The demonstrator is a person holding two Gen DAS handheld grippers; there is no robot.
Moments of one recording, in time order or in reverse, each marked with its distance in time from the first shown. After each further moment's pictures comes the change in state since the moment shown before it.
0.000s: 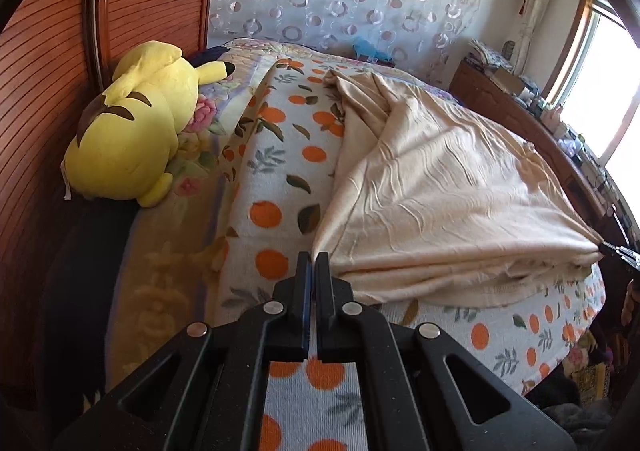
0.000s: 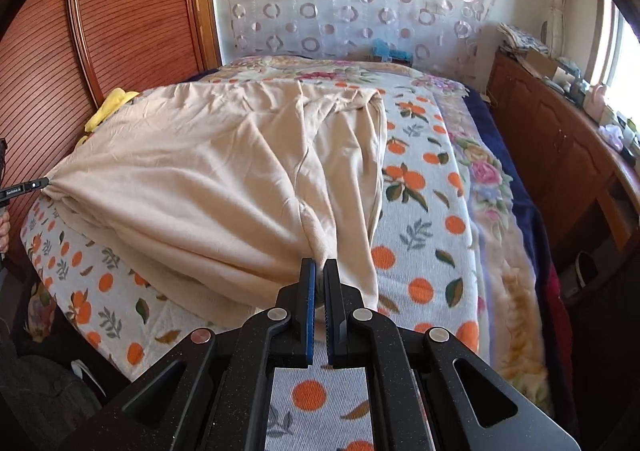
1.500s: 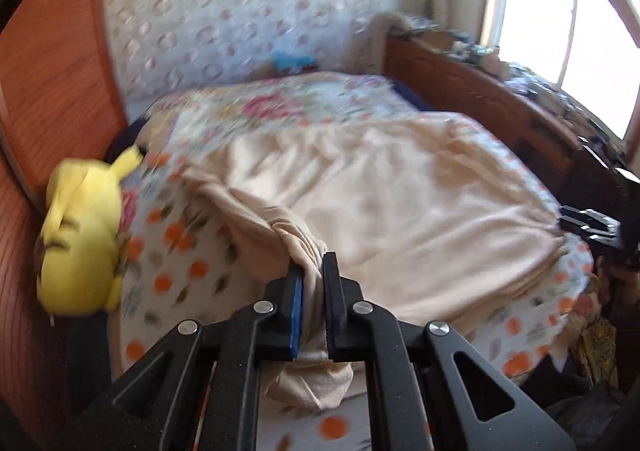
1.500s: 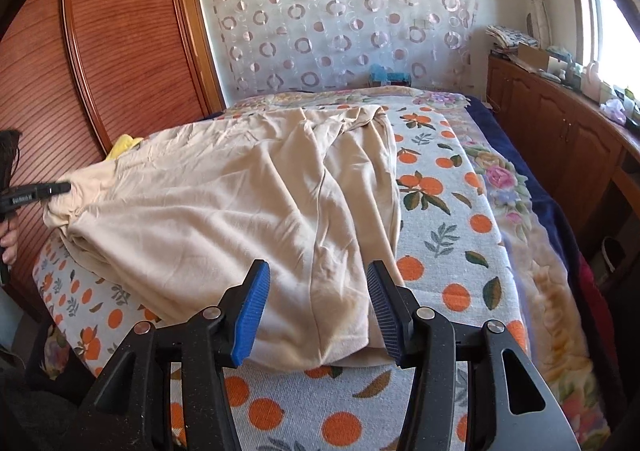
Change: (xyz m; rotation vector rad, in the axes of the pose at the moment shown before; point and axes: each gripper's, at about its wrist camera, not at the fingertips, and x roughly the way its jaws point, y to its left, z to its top) left arm -0.012 -0.164 0.068 0.354 -0.048 -0.093; right arm 0.005 -0.003 -0.031 0.125 -0.164 0.065
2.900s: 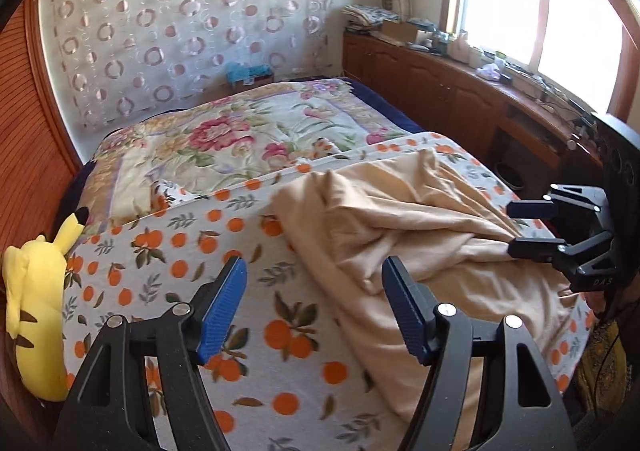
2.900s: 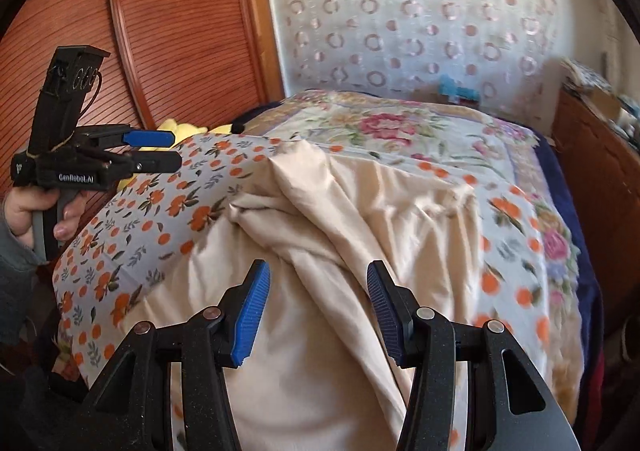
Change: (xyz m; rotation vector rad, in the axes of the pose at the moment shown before) left arm 0.099 -0.027 0.096 0.089 0.023 -0.068; right arm 0.087 0.034 0.114 -0.199 0.056 0.170
